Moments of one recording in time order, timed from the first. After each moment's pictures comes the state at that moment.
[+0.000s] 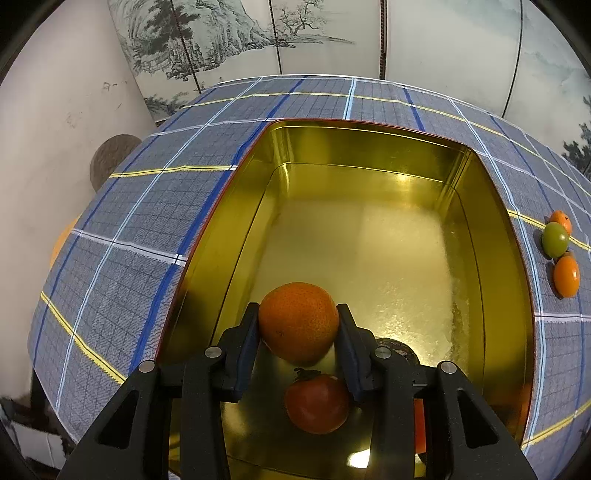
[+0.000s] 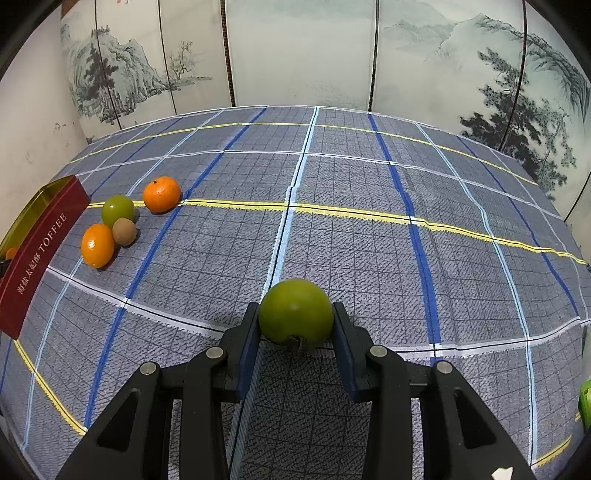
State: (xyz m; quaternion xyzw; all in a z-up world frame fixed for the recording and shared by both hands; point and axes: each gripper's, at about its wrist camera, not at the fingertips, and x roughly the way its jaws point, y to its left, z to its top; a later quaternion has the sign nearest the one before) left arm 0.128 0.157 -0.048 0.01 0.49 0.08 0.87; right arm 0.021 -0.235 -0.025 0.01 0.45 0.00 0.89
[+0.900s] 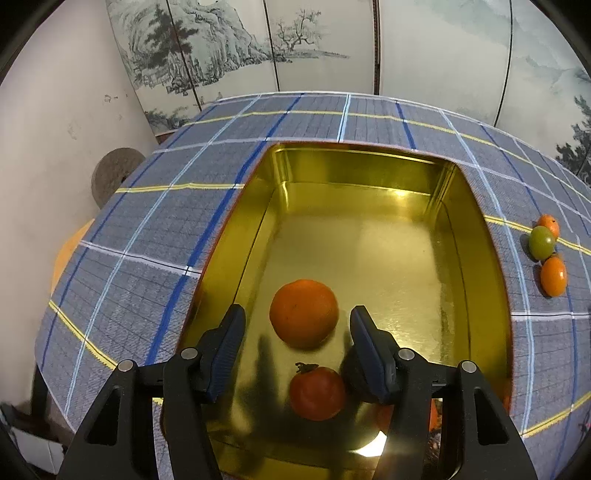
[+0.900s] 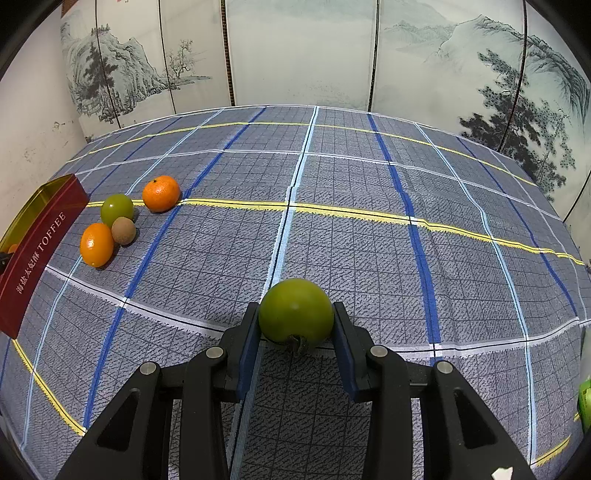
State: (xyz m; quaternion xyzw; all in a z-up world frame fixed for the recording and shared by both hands) left arm 0.113 0.154 -0.029 0.01 0.46 0.08 0.88; right arm 0.021 -0.235 -0.026 0.01 0.45 -0.01 0.89
